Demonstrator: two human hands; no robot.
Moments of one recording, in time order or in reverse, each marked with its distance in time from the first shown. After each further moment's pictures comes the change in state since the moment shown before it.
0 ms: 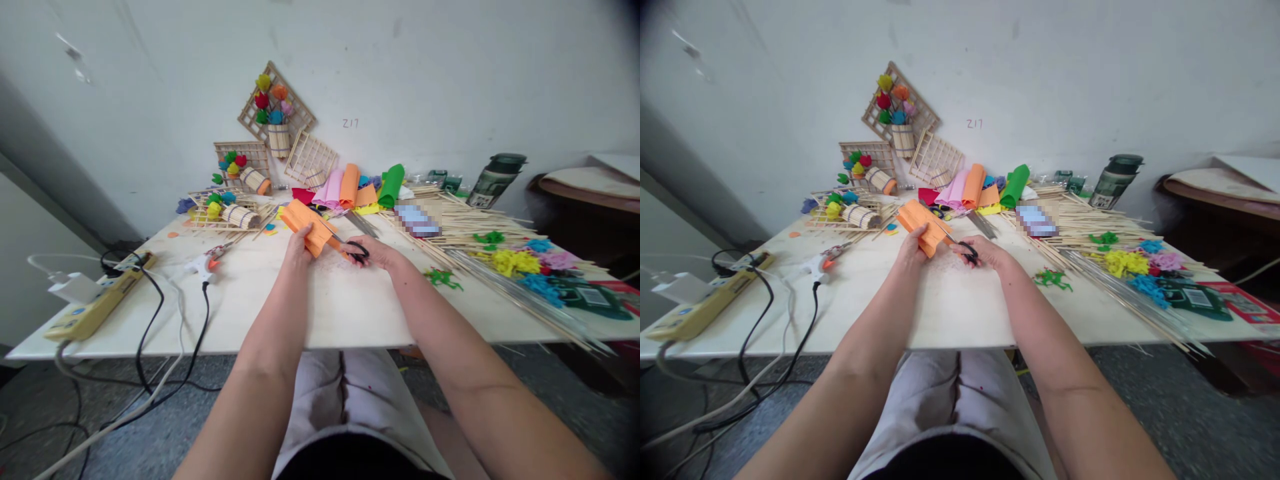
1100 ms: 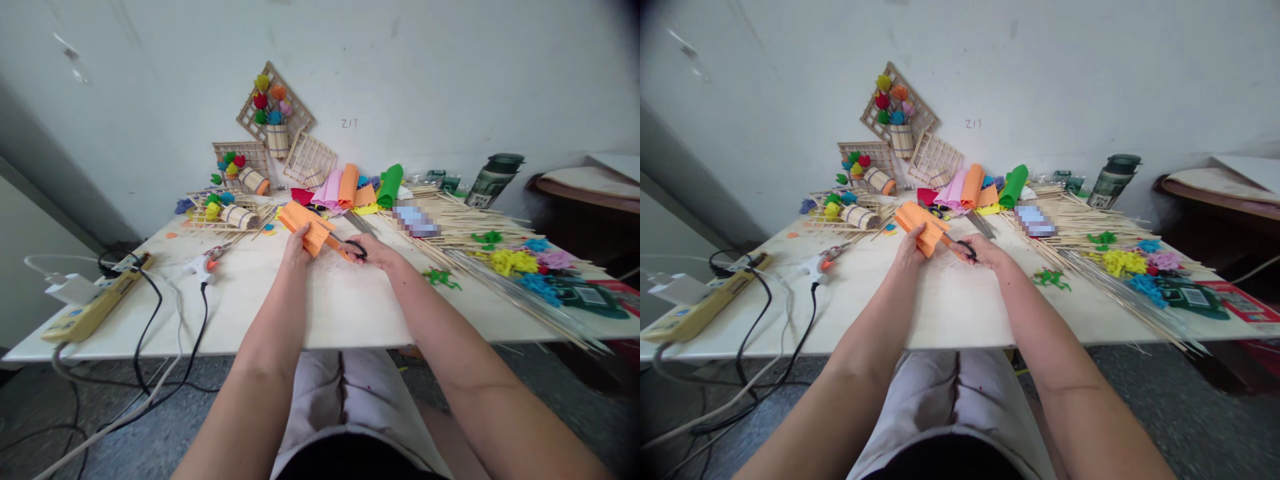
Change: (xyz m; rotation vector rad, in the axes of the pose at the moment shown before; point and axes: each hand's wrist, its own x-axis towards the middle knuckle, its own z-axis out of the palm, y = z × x) left_hand -0.004 0.003 0.003 0.006 0.020 0.016; right_hand 0.003 -0.003 0.007 0.112 0.030 -0.030
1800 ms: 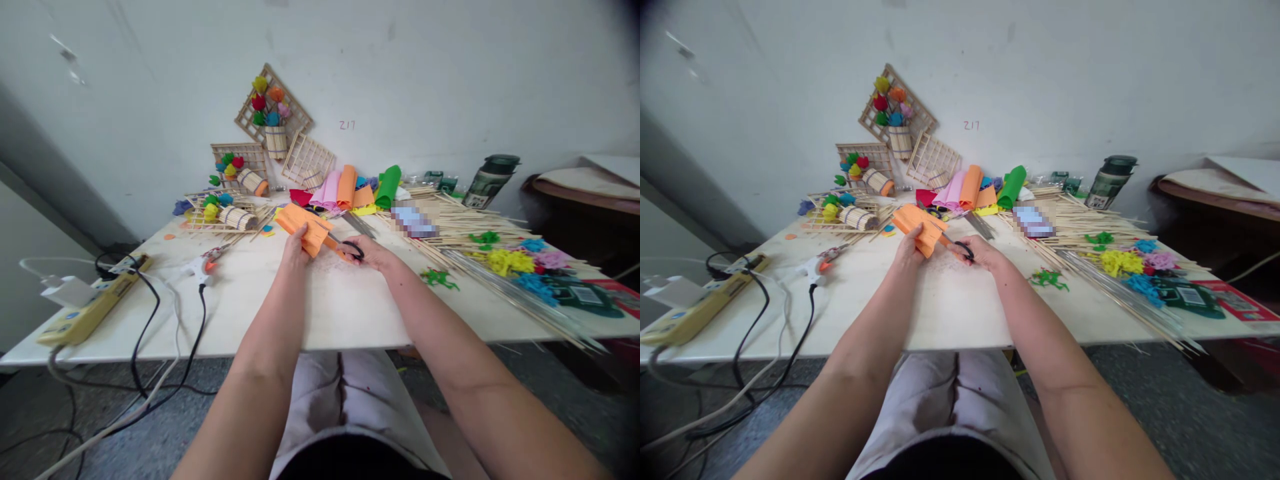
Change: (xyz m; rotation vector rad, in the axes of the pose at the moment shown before) left_hand -0.005 0.000 0.004 -0.010 0.045 0.002; right_hand 0.005 0.010 -0.001 -0.009 0.015 -0.047
